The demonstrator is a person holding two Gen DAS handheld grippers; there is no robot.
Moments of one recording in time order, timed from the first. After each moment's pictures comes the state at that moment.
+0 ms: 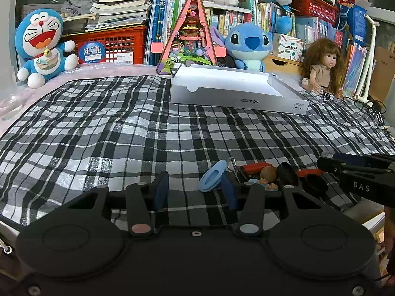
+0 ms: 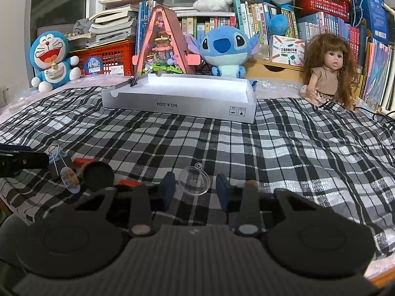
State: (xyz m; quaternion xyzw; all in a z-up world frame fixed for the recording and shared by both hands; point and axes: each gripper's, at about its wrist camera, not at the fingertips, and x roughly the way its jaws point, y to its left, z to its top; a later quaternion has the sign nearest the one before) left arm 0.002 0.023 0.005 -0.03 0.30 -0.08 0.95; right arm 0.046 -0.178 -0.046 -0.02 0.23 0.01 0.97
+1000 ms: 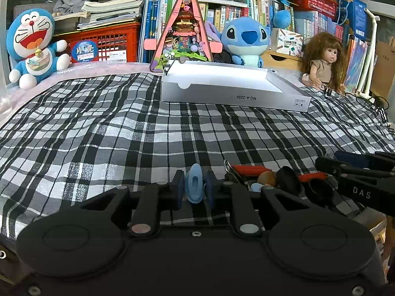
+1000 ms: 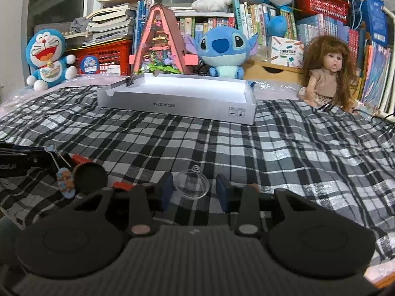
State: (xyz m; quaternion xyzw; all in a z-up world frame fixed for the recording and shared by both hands) left arm 0.023 0.006 -0.006 -0.02 0.30 -0.09 0.95; right arm 0.054 -0.174 -0.051 -0.03 0.22 0.00 0.97
